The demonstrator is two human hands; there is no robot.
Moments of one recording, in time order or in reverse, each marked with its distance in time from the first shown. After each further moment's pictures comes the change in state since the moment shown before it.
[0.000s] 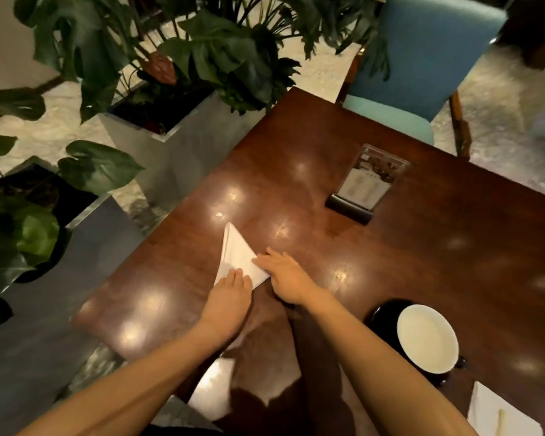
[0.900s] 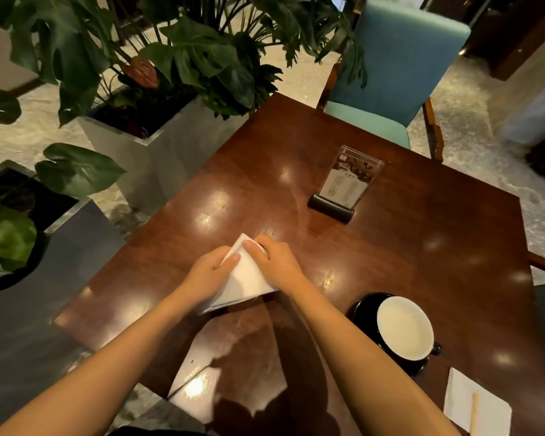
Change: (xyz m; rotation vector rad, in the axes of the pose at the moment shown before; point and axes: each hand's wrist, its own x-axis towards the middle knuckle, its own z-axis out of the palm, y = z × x) left_hand 0.017 -0.024 -0.064 -1.298 -0.035 -0.301; right_hand -0.014 -0.024 -0.030 0.413 0.358 0.141
